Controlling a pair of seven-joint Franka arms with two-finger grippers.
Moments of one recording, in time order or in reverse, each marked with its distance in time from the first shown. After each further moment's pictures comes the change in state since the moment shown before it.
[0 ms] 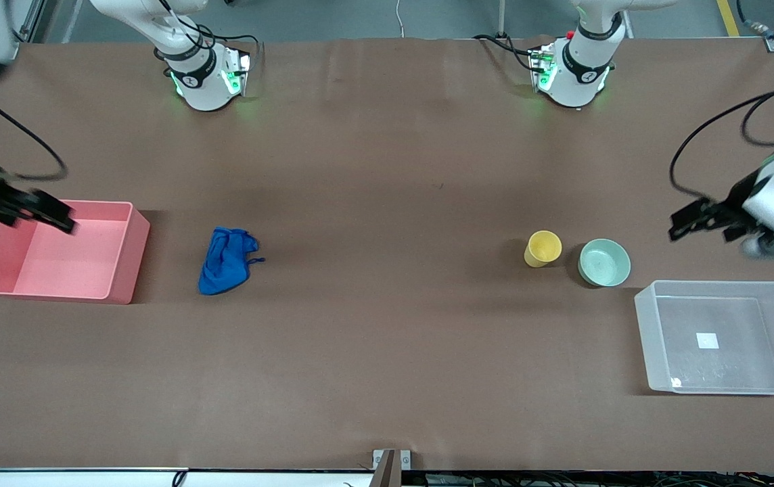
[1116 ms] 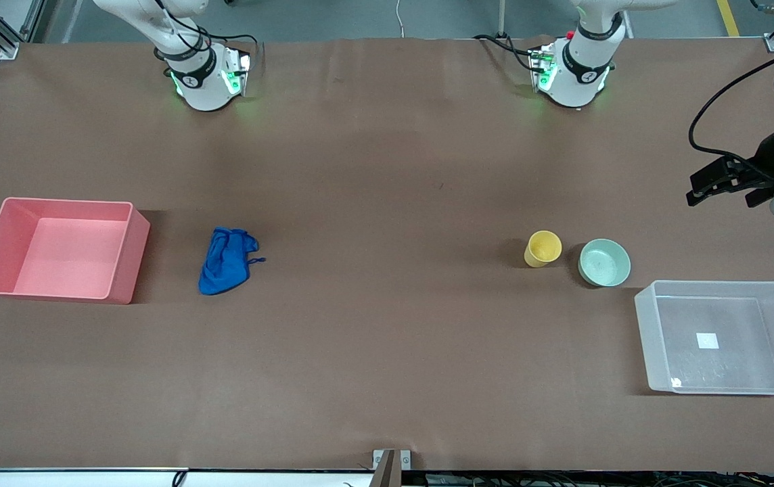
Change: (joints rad) left arm -0.004 -0.108 -0.001 0.187 0.000 -0.340 -0.006; right arm -0.181 -0.162 -0.018 0.057 0.001 -0.125 -0.140
